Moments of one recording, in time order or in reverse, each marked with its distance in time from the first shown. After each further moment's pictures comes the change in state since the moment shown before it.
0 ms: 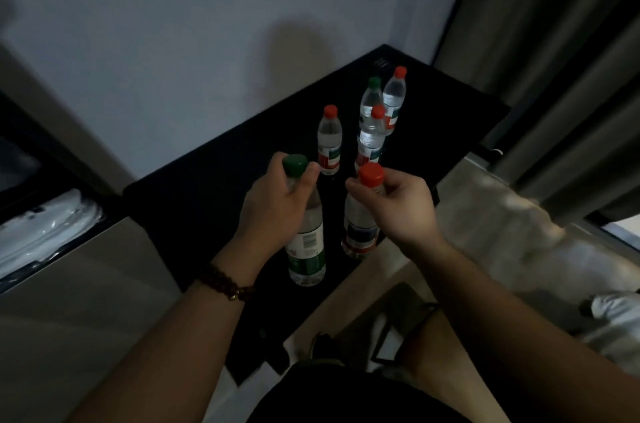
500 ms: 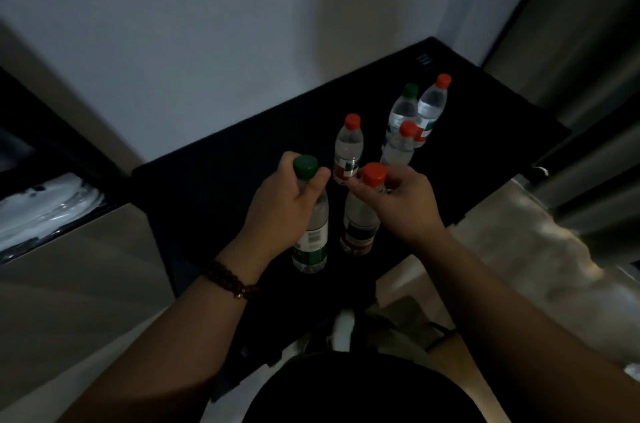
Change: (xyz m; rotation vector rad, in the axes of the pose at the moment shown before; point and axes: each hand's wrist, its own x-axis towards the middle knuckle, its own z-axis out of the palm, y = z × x) left_hand 0.064 -0.012 0.027 0.022 0.036 -0.041; right_hand 0.106 0.030 0.009 -0.062 -0.217 -0.042
